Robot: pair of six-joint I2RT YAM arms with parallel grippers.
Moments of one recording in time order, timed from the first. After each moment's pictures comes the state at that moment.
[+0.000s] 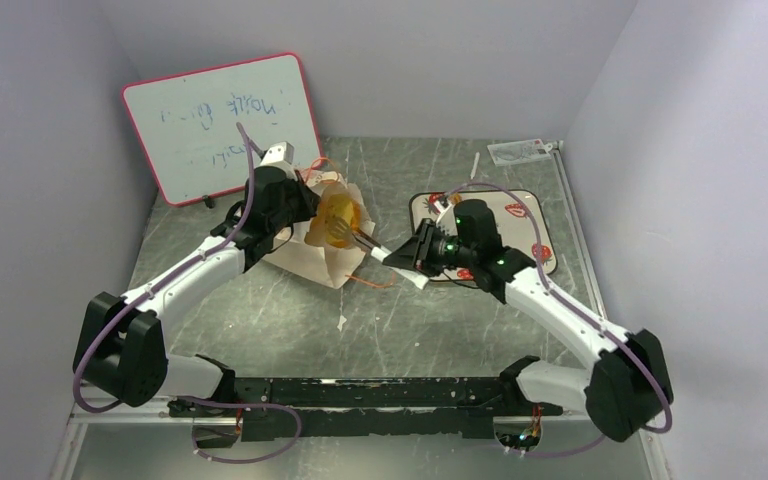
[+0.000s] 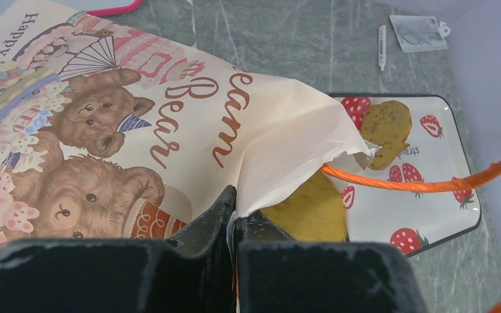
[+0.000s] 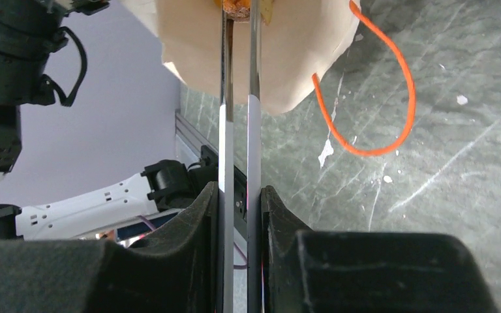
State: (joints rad) left arm -0.46 1.35 0.92 0.05 -0.08 -0.53; right arm 0.53 1.20 0.76 -0.11 -0.53 0.91
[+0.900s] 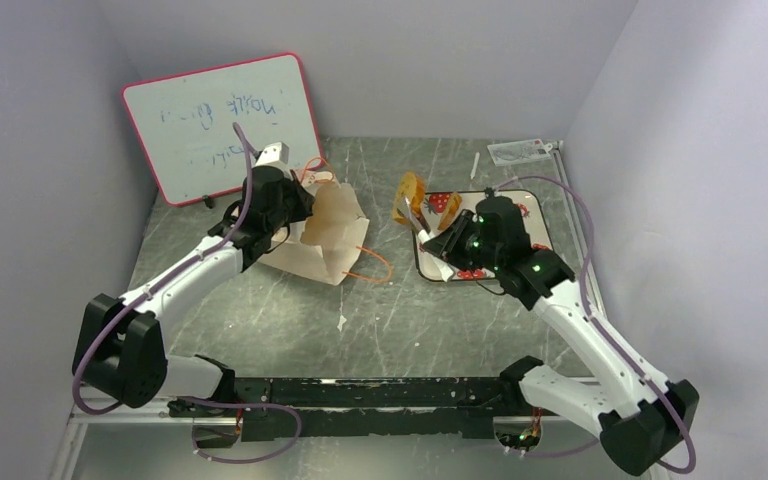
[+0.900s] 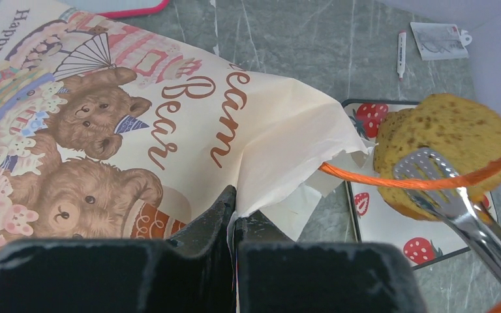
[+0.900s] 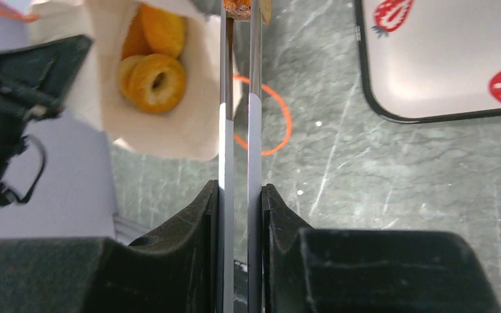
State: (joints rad) left arm -0.44 1.35 0.92 0.02 -0.13 -0.54; right arm 0.52 0.95 0.94 -0.58 -0.05 0.89
